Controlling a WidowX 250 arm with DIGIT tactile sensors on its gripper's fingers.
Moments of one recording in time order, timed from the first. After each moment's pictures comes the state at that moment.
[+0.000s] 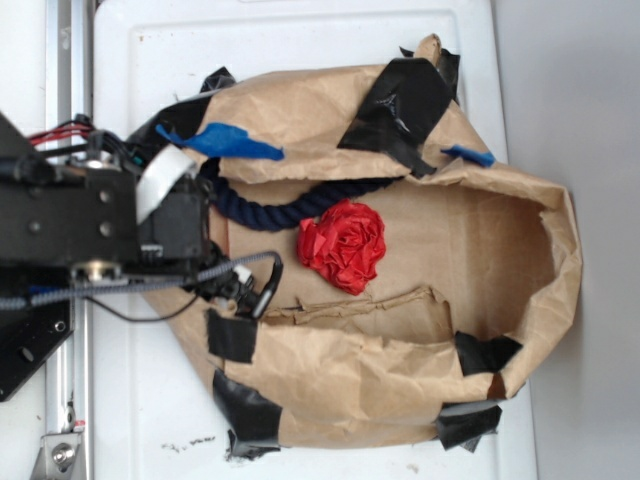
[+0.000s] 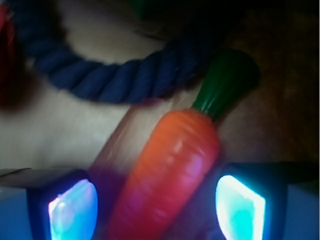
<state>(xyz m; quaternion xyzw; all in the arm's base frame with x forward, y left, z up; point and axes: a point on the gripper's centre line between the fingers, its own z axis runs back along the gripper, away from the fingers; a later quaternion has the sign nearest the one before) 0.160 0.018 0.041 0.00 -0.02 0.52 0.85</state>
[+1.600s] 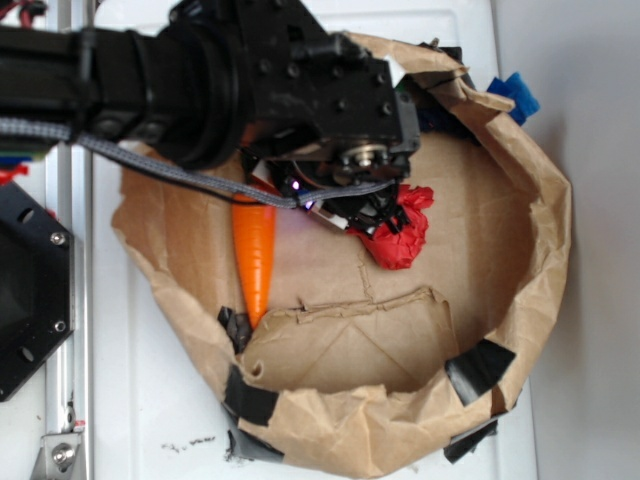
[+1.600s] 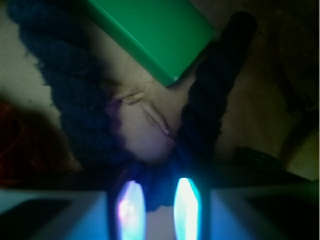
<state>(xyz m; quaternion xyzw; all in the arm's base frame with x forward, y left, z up) 0.250 0.055 0.037 0.04 0.02 0.47 0.88</state>
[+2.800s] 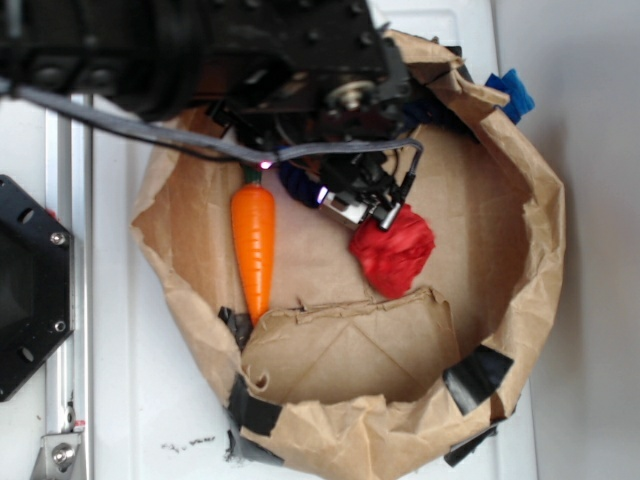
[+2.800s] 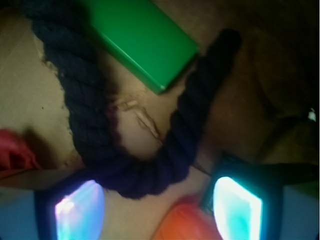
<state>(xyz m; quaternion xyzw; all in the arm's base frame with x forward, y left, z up) 0.240 0.061 0.060 0.01 0.01 0.48 0.88</state>
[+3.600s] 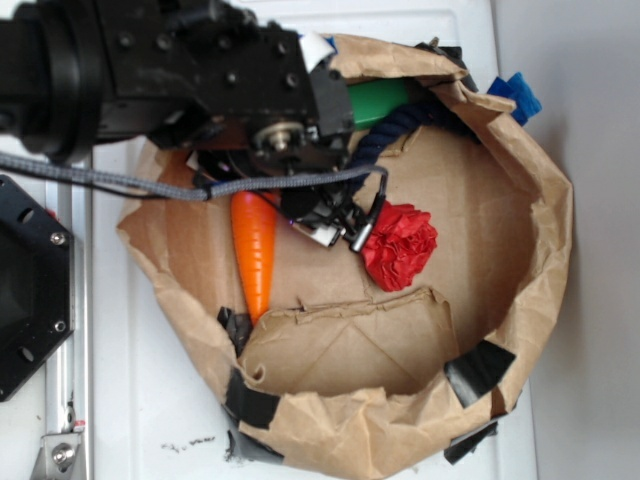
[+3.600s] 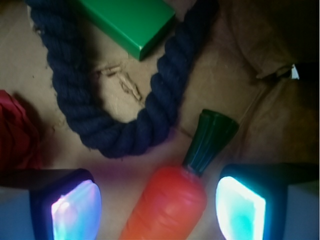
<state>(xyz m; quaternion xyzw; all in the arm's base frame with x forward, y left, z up) 0.223 0.045 0.056 0.01 0.00 0.48 0.88</state>
